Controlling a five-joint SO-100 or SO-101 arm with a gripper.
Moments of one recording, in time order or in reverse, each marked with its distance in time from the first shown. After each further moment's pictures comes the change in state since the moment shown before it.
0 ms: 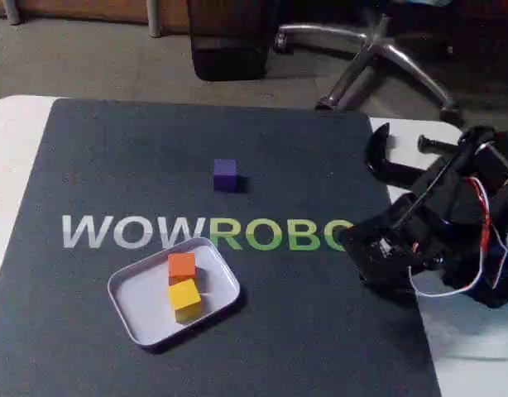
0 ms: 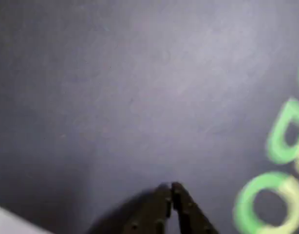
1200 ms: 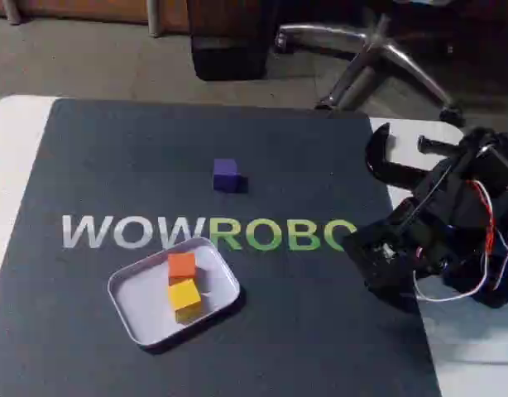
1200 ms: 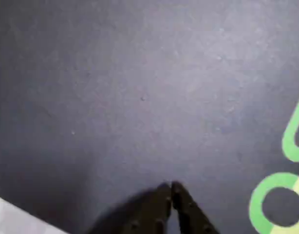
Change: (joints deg) arm -4.7 0.2 0.0 1.2 5.7
